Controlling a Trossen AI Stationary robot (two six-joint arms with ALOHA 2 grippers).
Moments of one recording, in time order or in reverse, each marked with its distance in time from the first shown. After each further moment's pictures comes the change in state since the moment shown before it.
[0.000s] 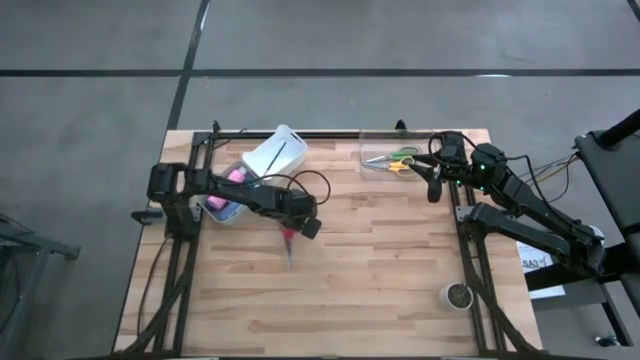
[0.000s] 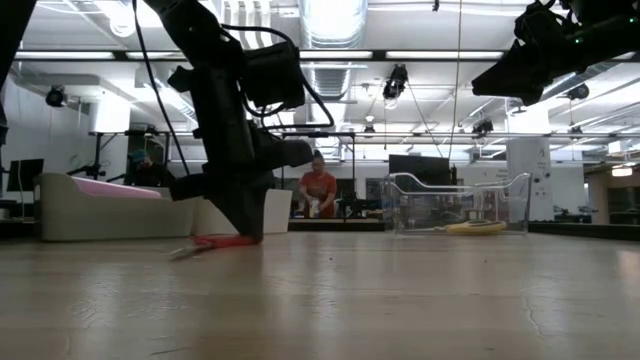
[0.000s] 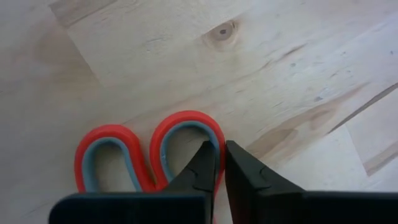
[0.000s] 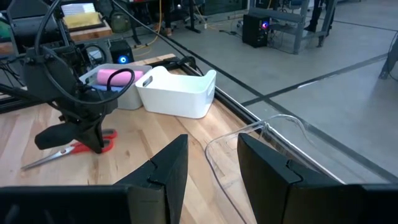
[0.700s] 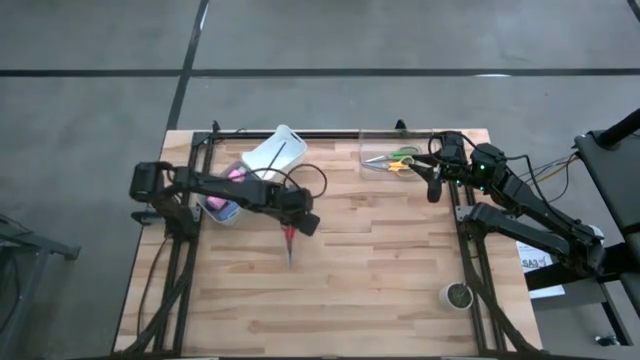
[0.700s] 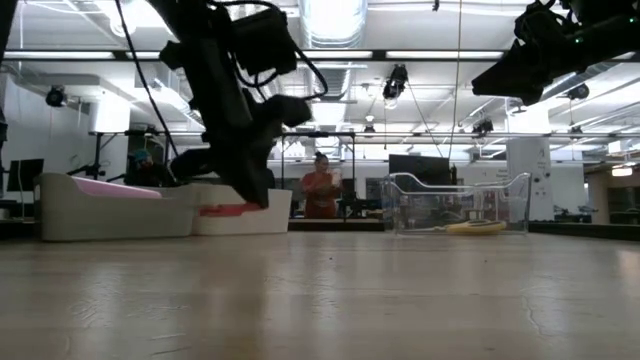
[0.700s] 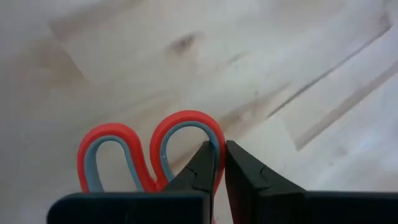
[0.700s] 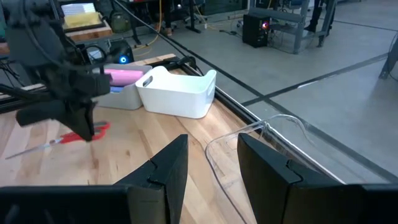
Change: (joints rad) left arm -0.001 -0.147 -0.003 -0.020 0.037 0.002; right arm 0.000 0.000 0.000 0.000 0.000 0.000
